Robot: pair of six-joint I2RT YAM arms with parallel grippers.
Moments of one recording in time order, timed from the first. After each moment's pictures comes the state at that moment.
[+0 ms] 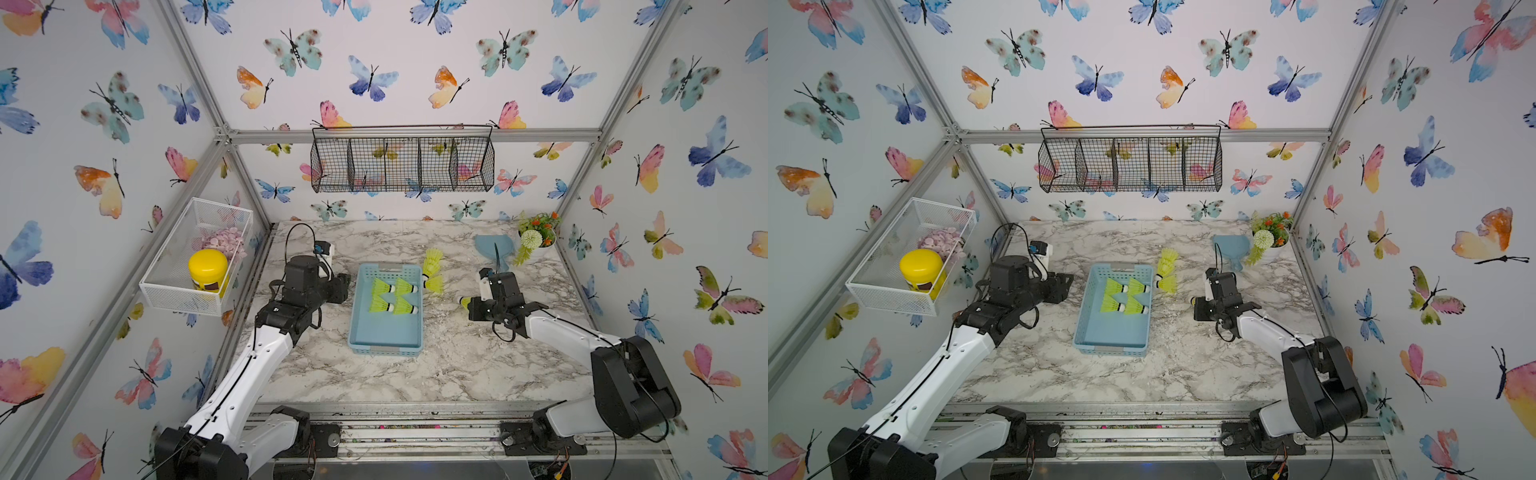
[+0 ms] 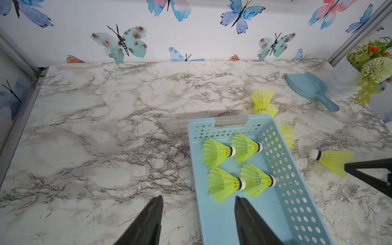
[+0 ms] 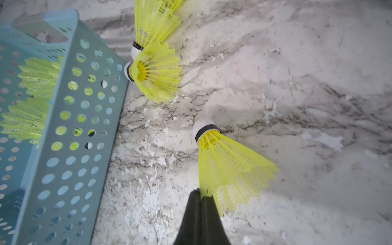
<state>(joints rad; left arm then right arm) -0.28 1.08 0.93 -0.39 0.07 -0.13 0.37 1.43 0.72 -0.18 -0.12 0.31</state>
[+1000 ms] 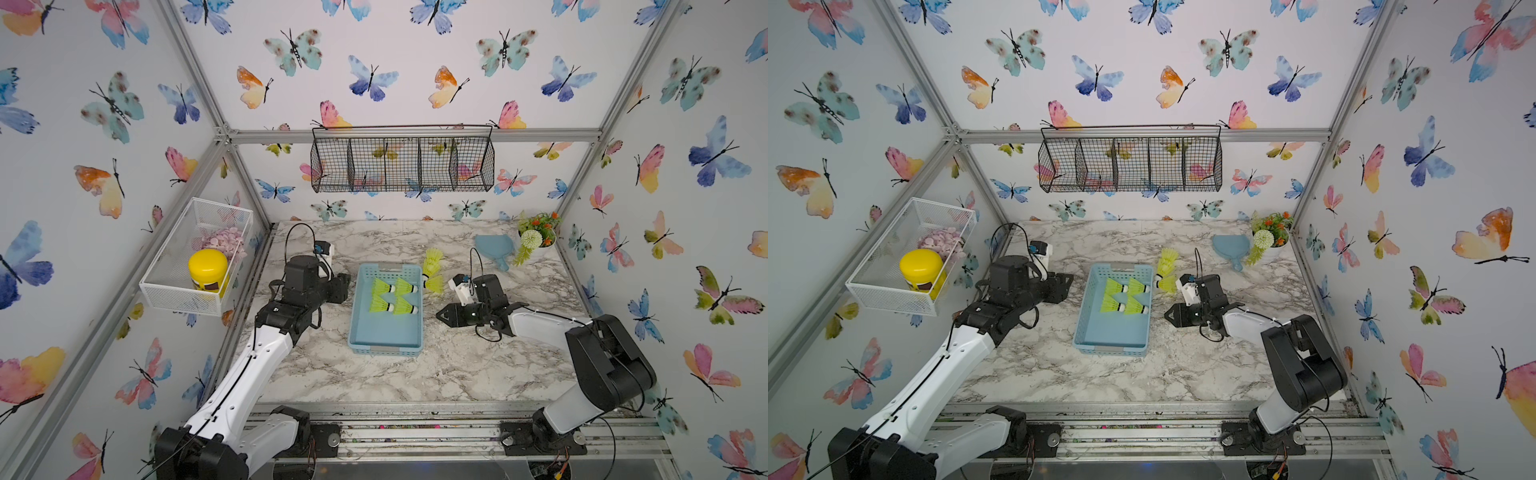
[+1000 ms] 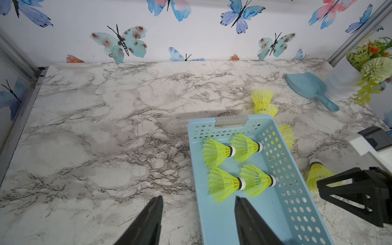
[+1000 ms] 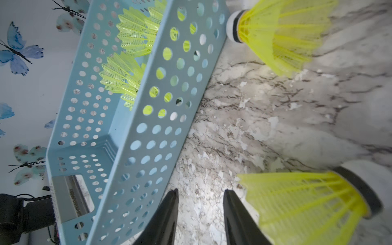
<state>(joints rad) -0.27 1.08 0.93 -0.39 0.07 -0.13 0.46 1.61 0.76 0.00 -0.52 0.31</state>
